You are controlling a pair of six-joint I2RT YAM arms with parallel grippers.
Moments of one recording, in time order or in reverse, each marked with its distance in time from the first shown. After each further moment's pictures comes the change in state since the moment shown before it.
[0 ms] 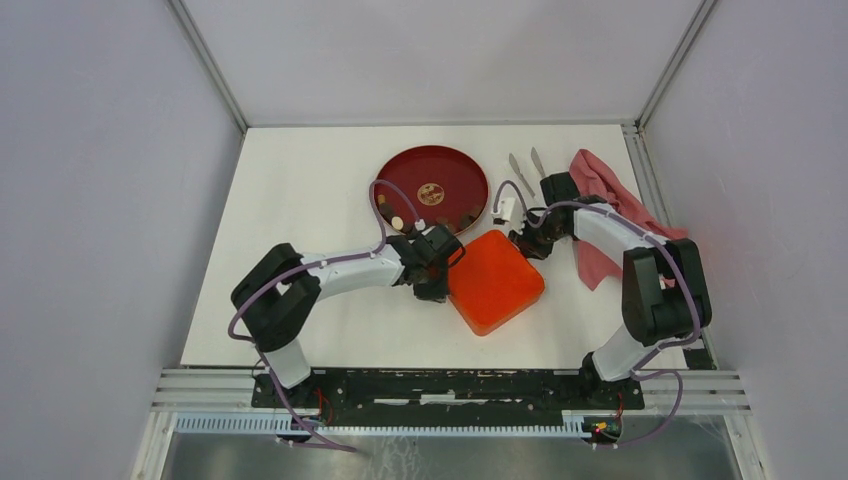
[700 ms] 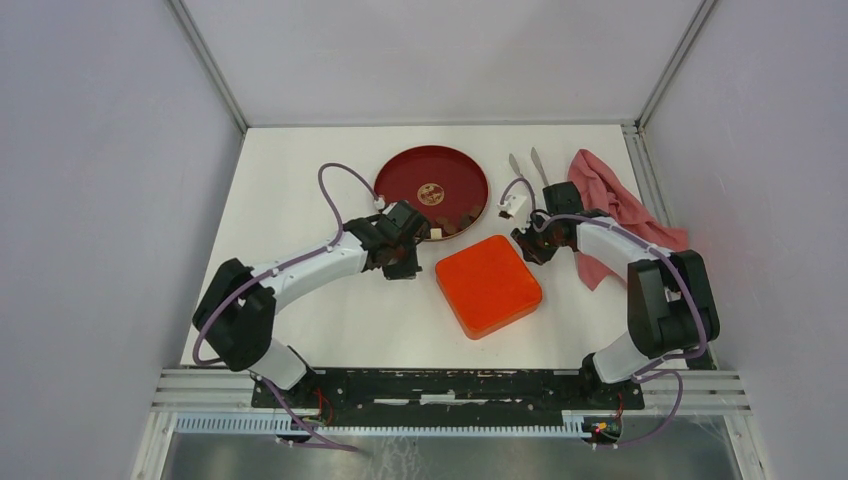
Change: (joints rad) left arm 0.170 -0.200 -0.017 -0.147 -0.097 0.033; right arm 0.001 -0.094 -0.154 0.170 0.124 0.343
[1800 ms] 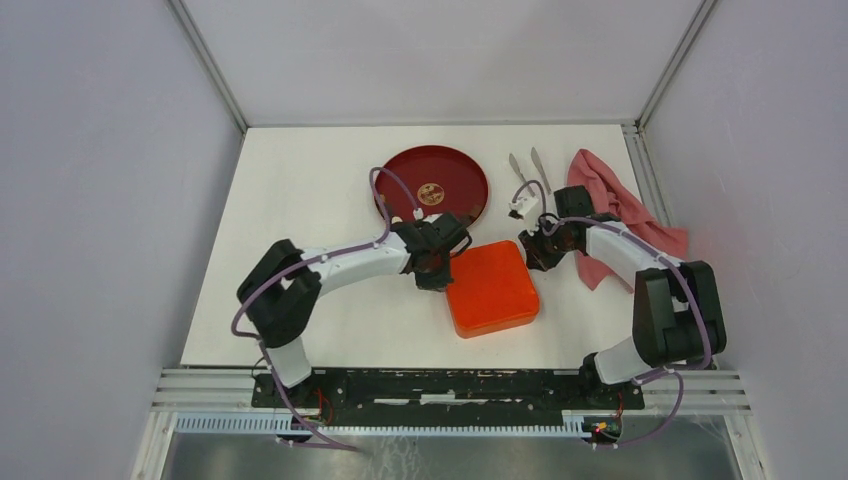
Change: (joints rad) left arm -0.161 0.286 0.192 -0.058 0.008 -0.080; right arm -0.023 -0.048 -0.034 -0.055 -0.061 0.073
